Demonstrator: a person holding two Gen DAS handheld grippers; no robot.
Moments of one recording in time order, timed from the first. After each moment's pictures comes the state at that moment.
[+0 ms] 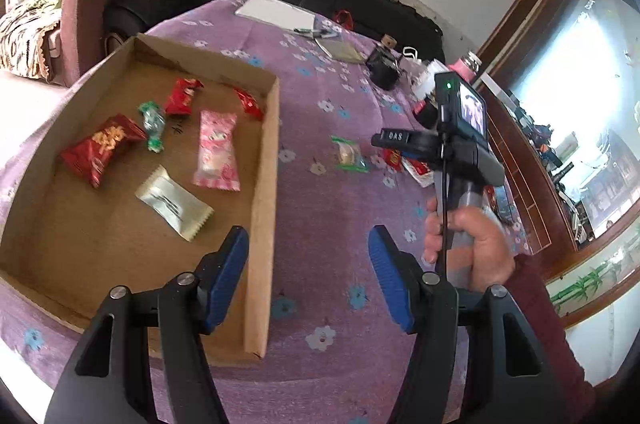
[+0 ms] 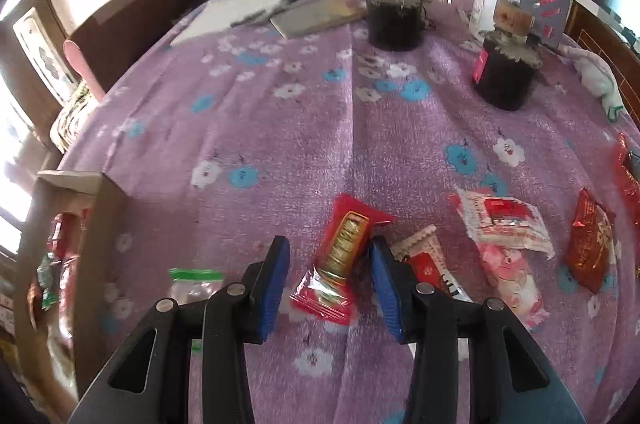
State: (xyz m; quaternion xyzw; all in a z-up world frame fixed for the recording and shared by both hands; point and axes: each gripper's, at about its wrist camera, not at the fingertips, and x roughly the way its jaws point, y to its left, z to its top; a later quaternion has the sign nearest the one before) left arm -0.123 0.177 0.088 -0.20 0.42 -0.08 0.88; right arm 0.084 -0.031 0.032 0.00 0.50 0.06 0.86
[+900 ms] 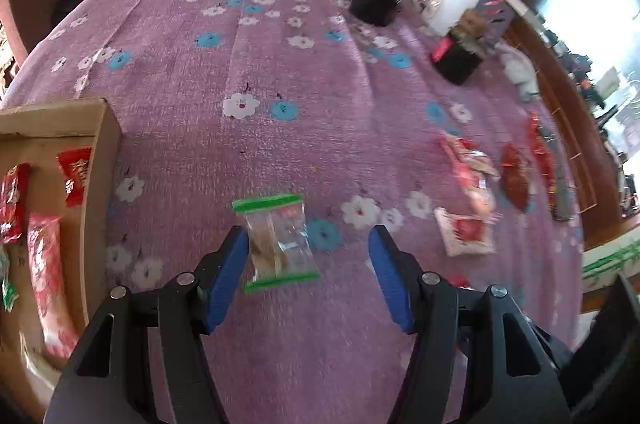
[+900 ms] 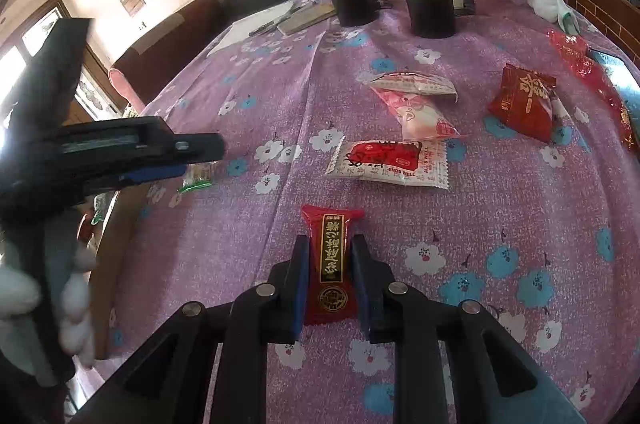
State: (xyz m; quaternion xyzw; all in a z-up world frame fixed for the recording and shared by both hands) left arm 0.060 0.059 0.029 -0.08 0.54 -0.08 0.83; right arm -0.041 -0.122 0.035 0.10 0.47 0.13 0.86
